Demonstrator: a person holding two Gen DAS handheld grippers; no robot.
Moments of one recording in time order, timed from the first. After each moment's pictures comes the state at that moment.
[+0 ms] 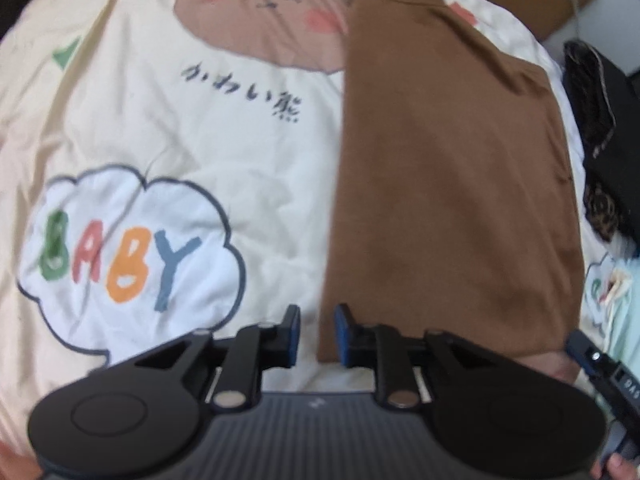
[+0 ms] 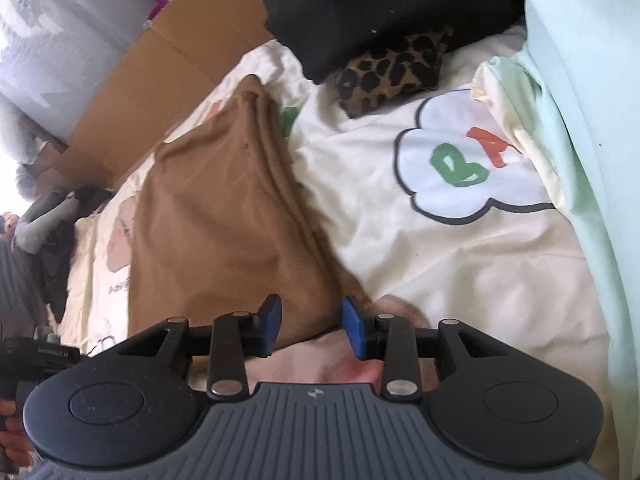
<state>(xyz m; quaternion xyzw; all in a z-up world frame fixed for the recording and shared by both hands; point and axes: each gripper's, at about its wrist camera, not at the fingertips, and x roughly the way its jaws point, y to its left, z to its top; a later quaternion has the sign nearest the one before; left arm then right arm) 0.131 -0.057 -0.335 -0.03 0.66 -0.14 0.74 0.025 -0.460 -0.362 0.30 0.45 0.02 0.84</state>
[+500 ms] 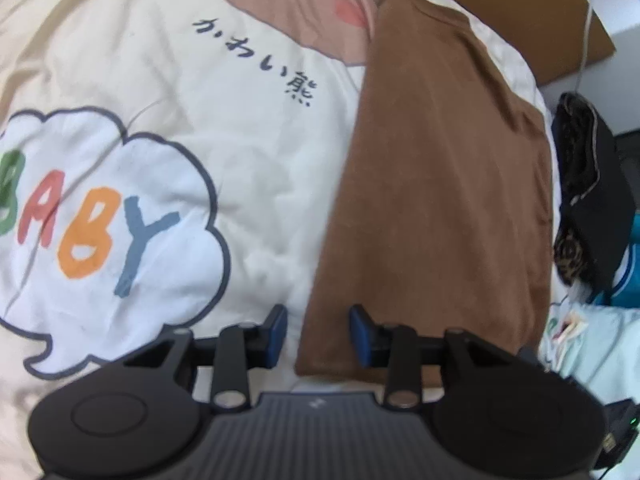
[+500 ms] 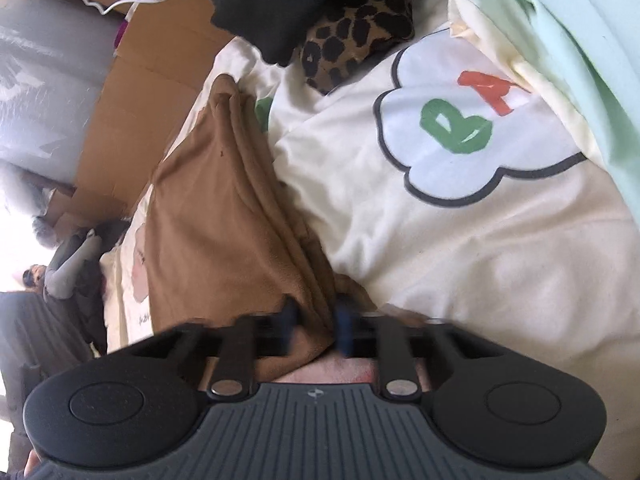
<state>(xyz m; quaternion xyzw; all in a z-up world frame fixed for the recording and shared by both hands) 0.135 -0.030 -0.361 -0.15 0.66 -0.16 0.72 0.041 -0.480 -0.393 0.41 0.45 0.05 0.79</state>
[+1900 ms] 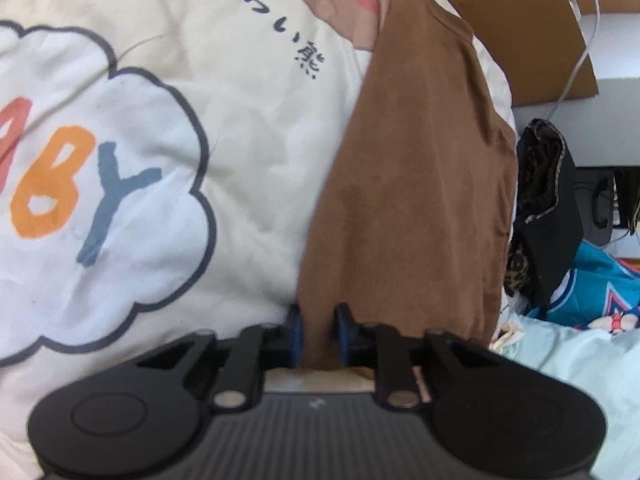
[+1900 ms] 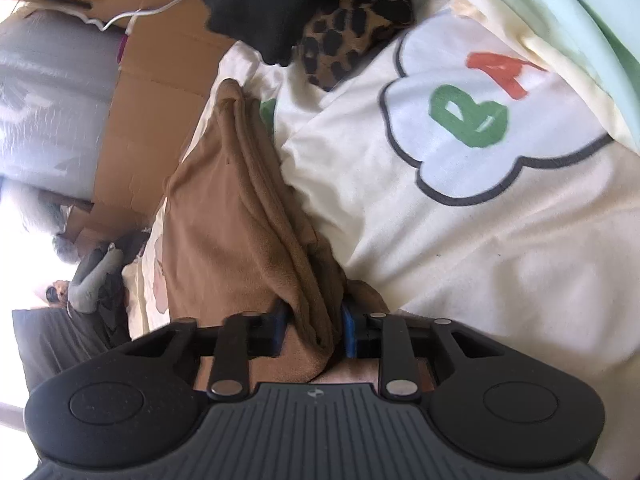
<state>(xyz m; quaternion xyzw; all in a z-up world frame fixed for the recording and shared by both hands) 0.149 -0.039 -0.391 -0.26 0.67 -0.21 0.66 0.050 -0.483 -0.404 0.44 0.44 0.07 0.78</state>
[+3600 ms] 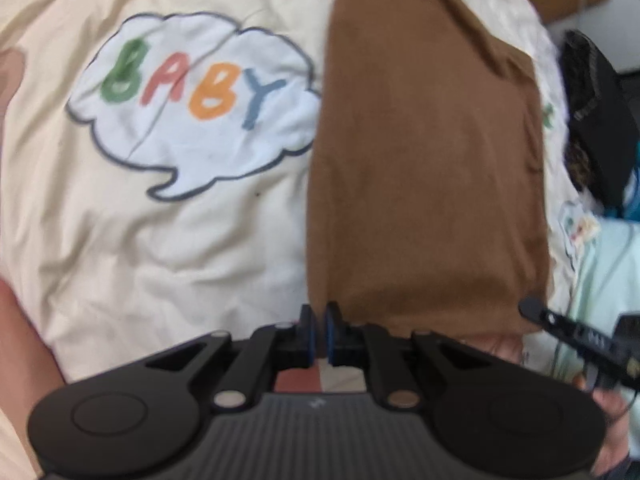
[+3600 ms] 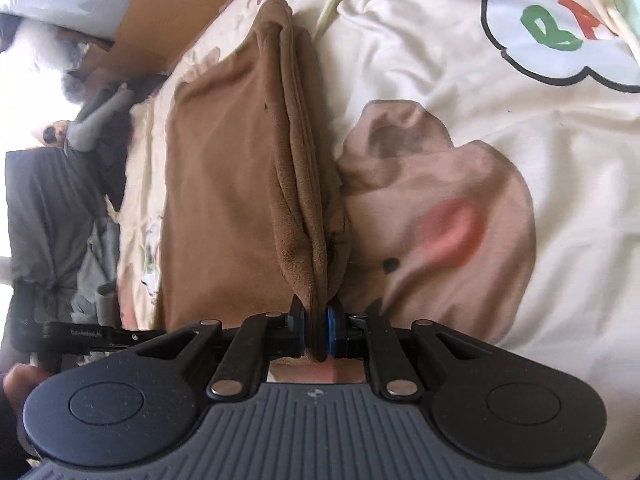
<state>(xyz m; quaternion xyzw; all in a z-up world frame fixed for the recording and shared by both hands) 0.072 0.006 -0.333 -0.08 0.72 -0.14 0.67 0.018 -0.440 -0.367 0.31 0.58 0.19 0.73</state>
